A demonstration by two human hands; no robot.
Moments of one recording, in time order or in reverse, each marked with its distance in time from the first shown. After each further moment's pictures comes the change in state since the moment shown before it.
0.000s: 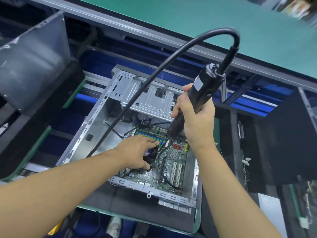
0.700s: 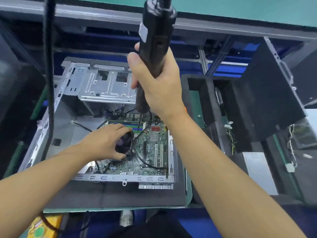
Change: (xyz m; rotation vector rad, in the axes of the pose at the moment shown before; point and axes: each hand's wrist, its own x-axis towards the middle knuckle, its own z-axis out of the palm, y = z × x) left_hand 0.000 -0.005 -0.003 0.077 0.078 0.143; right_hand 0.003 -0.023 -0.025 0.135 -0.006 -0.076
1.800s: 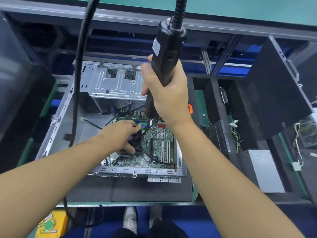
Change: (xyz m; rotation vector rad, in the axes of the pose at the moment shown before) left_hand 0.019 0.016 -0.011 0.153 -0.231 -0.103; right_hand -0.025 0.009 0.011 -0.014 0.071 -0.016
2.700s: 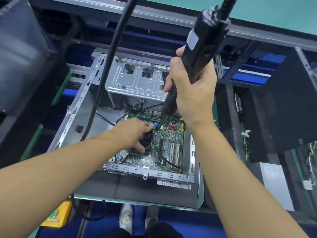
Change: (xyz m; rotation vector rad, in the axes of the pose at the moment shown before) left_hand -0.004 -0.002 -0.005 0.030 -0.080 0.015; right_hand 0.011 0.002 0.007 -0.039 0.008 -0.067
